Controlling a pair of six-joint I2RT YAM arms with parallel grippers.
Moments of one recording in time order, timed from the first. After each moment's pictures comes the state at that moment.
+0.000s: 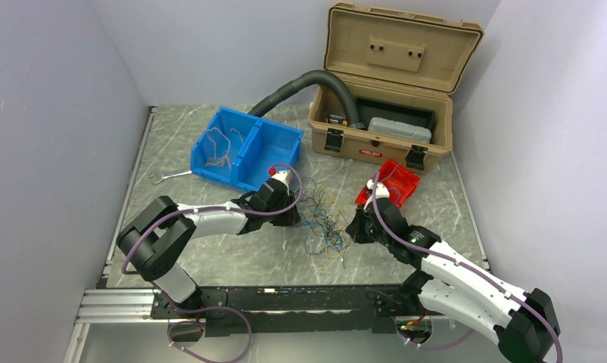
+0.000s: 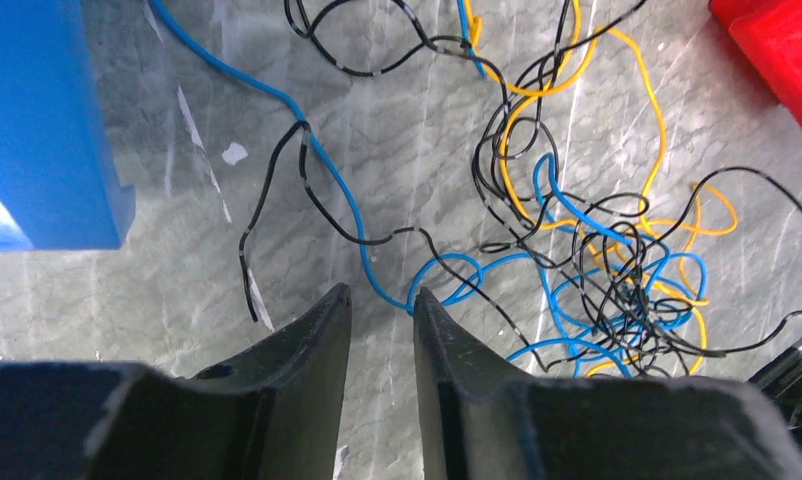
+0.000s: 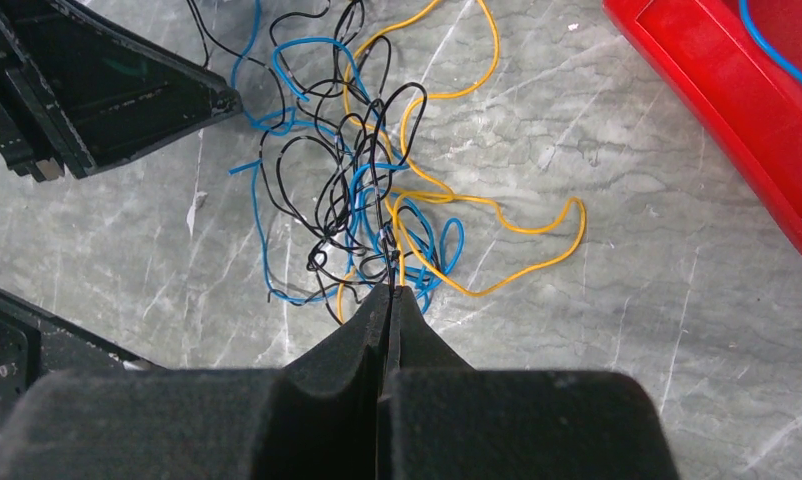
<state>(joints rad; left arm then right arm) -0.79 1.60 0.73 0.10 0.01 -0.68 0.71 0.80 0.47 -0.37 0.10 0.61</state>
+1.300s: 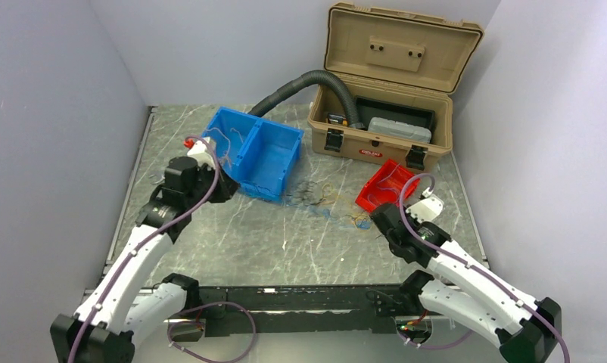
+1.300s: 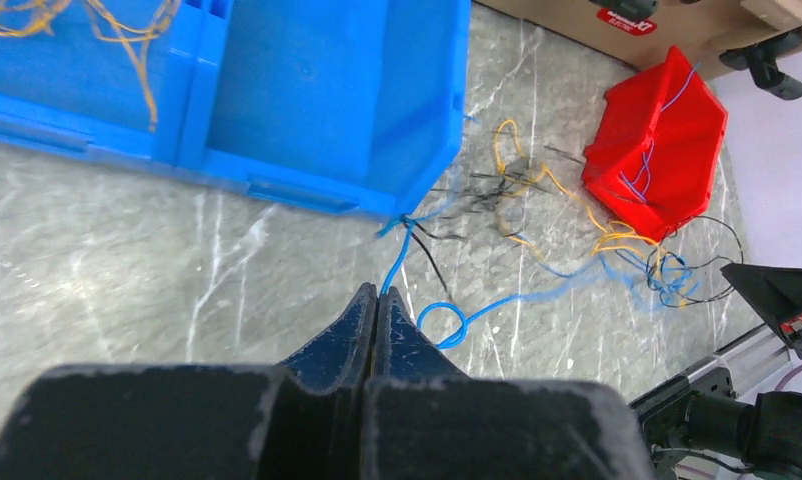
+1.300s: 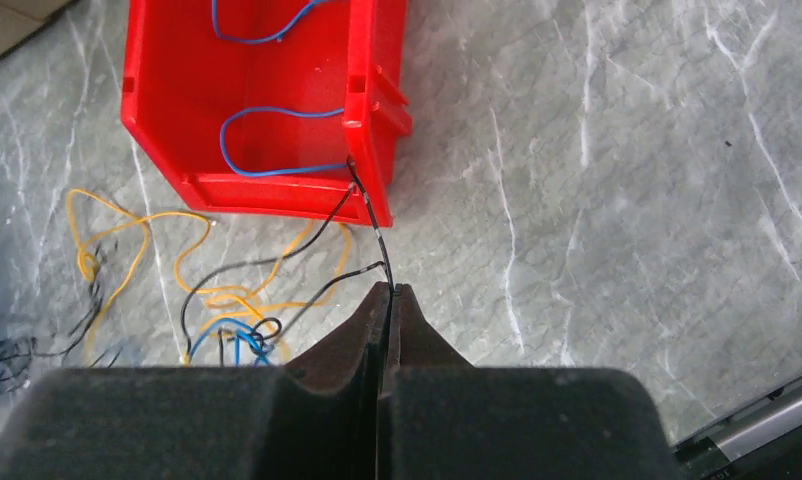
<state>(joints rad) -0.31 0.93 0.76 -0.33 0.21 -0.48 0.70 0.78 0.59 -0.92 0.78 1.28</state>
